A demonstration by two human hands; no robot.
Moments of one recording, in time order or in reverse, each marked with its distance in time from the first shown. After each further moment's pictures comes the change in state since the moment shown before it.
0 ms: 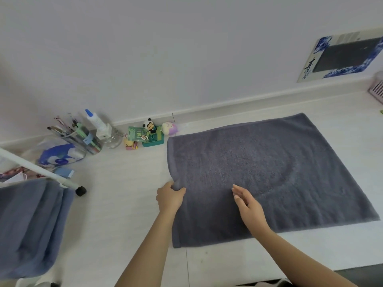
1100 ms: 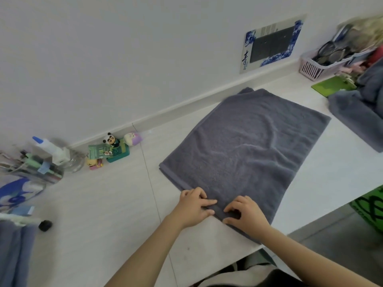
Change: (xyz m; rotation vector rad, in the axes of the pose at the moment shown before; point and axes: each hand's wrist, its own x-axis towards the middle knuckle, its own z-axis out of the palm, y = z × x) left_hand -0.064 0.029 0.066 0.722 -0.539 0.967; right_hand -0.041 0.059 -0.055 -0.672 -0.016 -0.292
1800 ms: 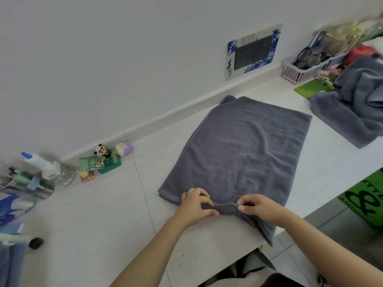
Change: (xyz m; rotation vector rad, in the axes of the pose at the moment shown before) left_hand 0.013 0.026 -0.008 -0.159 0.069 0.029; right_hand -0.007 0.018 -0.076 0.503 -0.347 0.283
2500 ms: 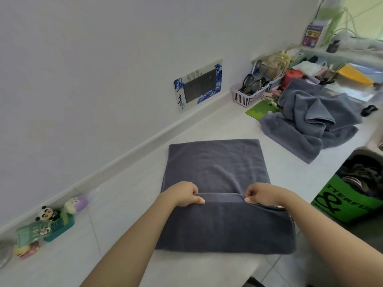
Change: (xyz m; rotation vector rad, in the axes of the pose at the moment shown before) left_hand 0.158 0.105 -0.075 0.346 -0.397 0.037; right_hand -0.009 0.008 -0.165 -0.377 0.151 0.280
